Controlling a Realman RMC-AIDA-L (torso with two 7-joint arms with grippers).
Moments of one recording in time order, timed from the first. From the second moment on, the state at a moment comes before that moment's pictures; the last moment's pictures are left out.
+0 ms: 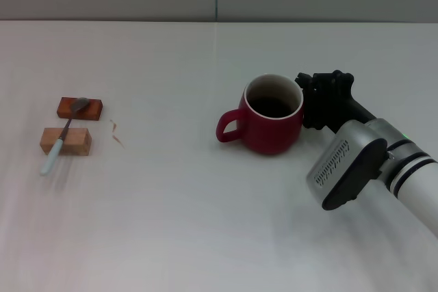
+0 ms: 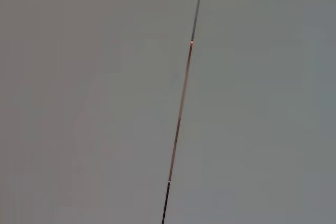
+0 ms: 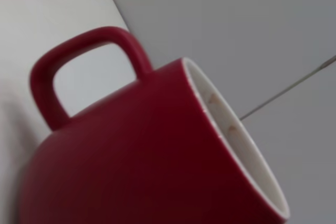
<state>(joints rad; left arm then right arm) -0.39 -2.07 0.71 0.10 0.54 1.36 -0.43 0.56 2.09 0.44 0.38 -2.03 -0.78 -0.95</state>
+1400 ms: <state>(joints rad) -0.39 -2.07 0.72 0.10 0.55 1.37 -0.44 0.62 2.09 0.49 0.47 -1.97 -0.71 -0.91</state>
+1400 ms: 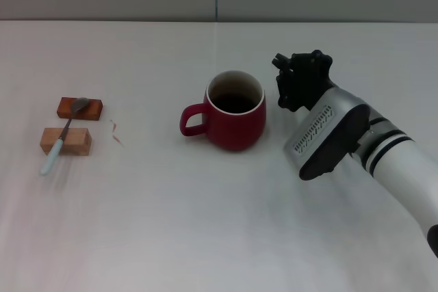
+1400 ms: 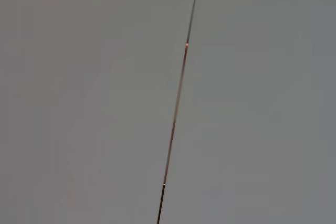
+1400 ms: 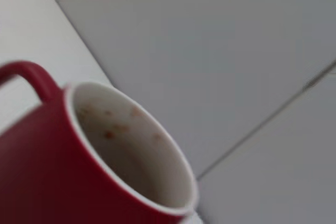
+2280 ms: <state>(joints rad) -0.37 -2.07 0.73 0.06 0.57 1.39 -0.45 0.42 2.08 0.73 0.21 -1.97 -1.44 -0.08</state>
